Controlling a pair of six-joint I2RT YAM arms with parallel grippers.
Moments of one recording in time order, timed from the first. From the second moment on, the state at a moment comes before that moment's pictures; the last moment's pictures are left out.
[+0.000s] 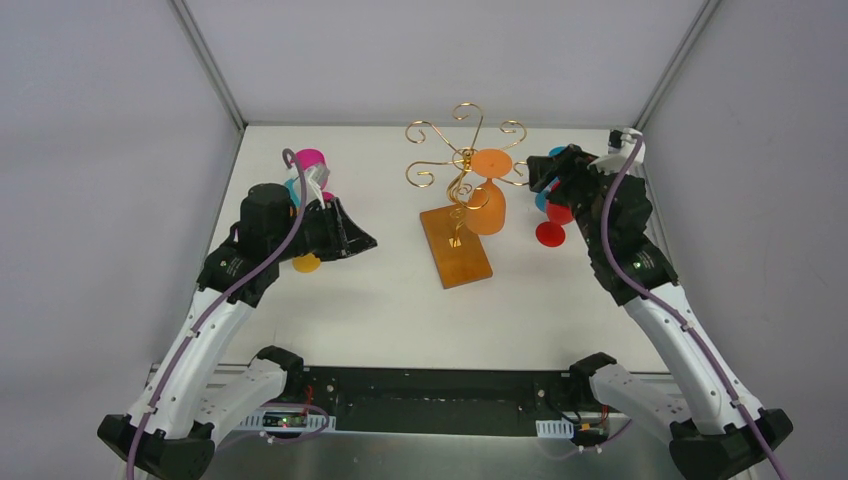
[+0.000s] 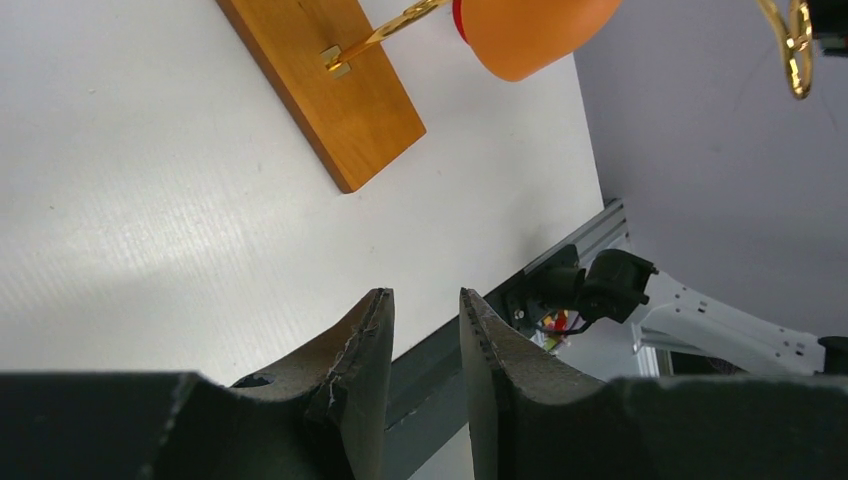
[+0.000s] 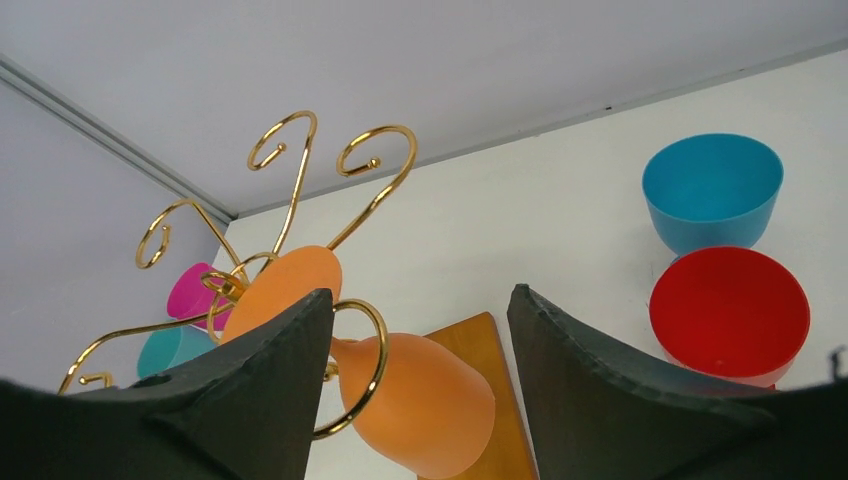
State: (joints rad) left arm -0.35 0.86 1.03 -0.64 0.44 -0.63; right arm 0.44 0.90 1.00 -0.16 0.24 0.51
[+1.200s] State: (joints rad) left arm -0.35 0.81 0.83 -0.70 0.55 -0.42; right arm 0.10 1.58 1.80 -0.77 -0.72 0.63
